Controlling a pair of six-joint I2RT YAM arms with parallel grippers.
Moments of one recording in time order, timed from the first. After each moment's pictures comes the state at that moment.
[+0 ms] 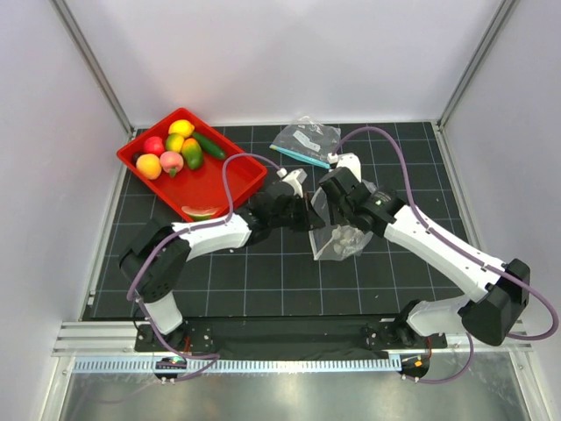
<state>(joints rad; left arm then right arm) -0.83 1.73 1.05 0.19 0.20 -0.80 0.76 1.32 1.24 -0.89 0.50 0.44</state>
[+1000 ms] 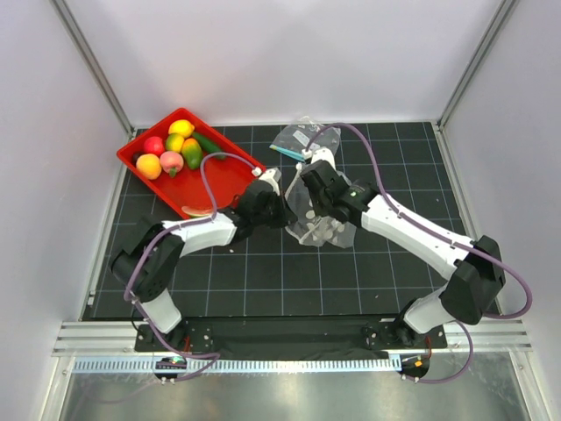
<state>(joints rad) -0.69 1.69 0.93 0.20 0.12 -0.71 0.77 1.48 1.28 -0.67 0.44 0.32</state>
